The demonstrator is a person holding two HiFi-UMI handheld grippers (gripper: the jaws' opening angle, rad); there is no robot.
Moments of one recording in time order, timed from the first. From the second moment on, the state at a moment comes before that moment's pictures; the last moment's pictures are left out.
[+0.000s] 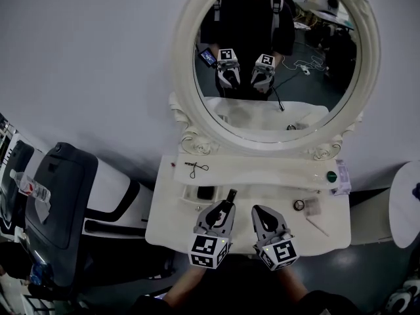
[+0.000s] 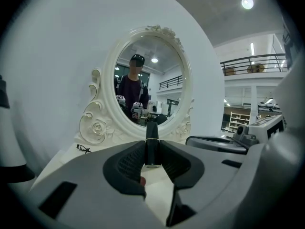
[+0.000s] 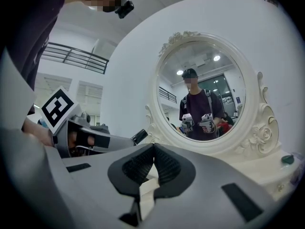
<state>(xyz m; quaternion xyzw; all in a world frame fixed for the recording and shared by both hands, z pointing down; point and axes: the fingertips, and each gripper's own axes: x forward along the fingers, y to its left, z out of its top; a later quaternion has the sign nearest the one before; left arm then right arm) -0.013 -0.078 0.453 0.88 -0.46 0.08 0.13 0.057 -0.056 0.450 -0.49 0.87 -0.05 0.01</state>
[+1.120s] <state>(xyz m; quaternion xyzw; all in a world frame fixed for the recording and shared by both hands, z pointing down) -0.108 -0.103 0.513 0.83 -0.51 0.16 0.13 -0.019 -0.093 0.482 -0.43 0.90 -0.09 -0.02</state>
